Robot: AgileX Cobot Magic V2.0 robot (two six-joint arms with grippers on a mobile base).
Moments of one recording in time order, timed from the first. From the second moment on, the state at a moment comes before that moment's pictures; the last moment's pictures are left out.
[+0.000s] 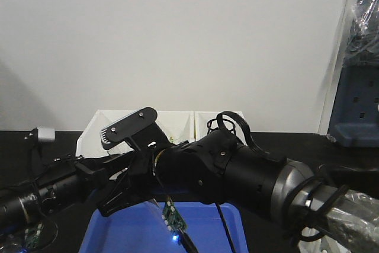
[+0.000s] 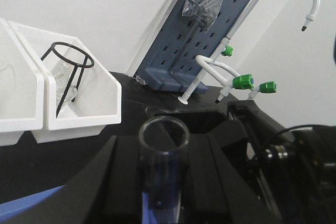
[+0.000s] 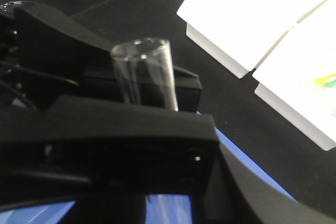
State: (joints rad) left arm -0.19 1.61 -0.85 0.94 -0.90 -1.28; right arm 0.73 1.89 -1.62 -0.11 0.44 -0.04
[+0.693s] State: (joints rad) left arm -0.19 1.61 -0.85 0.94 -0.90 -1.28; right arm 0.73 1.89 -1.62 -0.11 0.44 -0.04
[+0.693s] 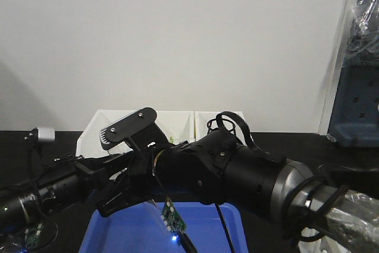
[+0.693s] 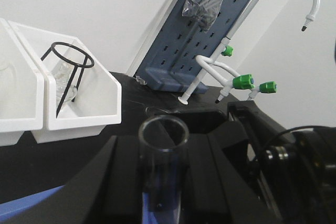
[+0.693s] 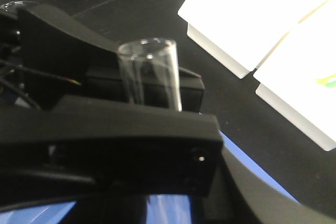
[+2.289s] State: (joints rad) left arm -0.06 1.61 -0.85 0.85 -0.96 -1.22; right arm 0.01 1.21 -0.89 -0.21 -0.11 0.04
